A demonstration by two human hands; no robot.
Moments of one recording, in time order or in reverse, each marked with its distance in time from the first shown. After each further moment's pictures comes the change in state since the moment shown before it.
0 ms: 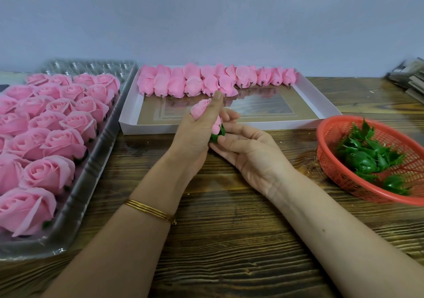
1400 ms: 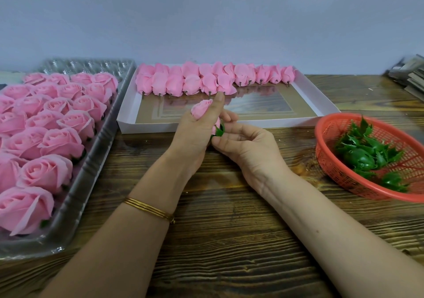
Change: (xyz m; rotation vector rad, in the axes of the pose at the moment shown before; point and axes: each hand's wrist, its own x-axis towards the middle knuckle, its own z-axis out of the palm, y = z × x) left_hand 0.001 -0.003 0.001 0.058 0.013 -0.010; right_hand 0.002 0.006 -0.002 -0.209 0.077 -0.148
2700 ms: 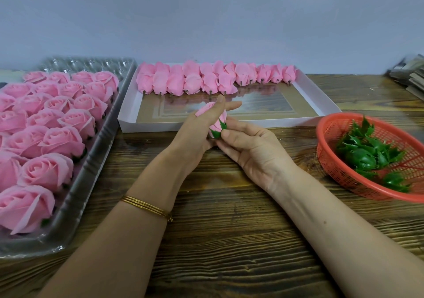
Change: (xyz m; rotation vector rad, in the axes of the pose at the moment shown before) left_hand 0.007 -0.005 -0.014 0.026 -0.201 -0.125; right_hand 0.002 -0.008 -0.005 0.218 -0.059 0.166
